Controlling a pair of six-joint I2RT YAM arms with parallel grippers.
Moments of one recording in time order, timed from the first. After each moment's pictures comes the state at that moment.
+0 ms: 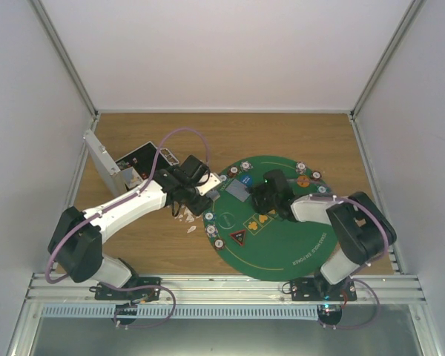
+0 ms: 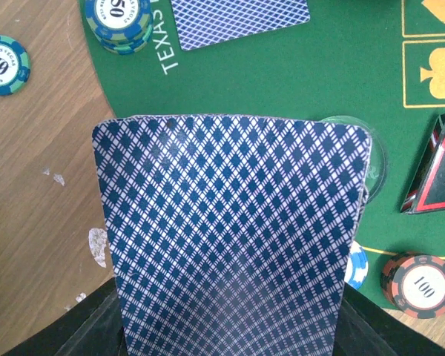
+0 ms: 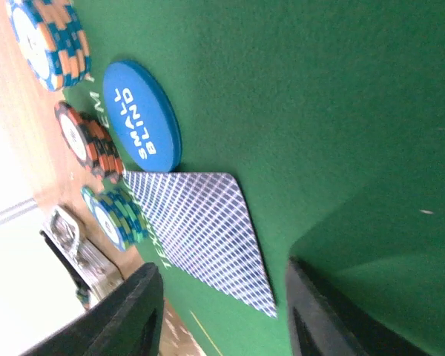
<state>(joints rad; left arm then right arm) -0.68 1.46 1.07 -0.72 0.04 0.17 0.52 1.64 0.64 0.22 -0.16 1.61</state>
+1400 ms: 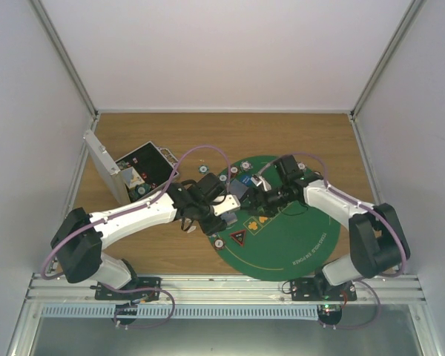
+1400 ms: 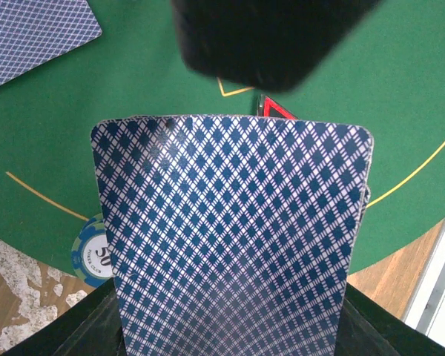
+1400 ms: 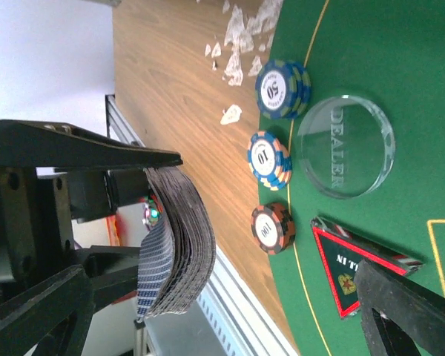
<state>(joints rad) -0.89 1.46 1.04 -0.71 0.14 0.19 0.40 1.47 0.86 -0.53 -0.95 0.38</state>
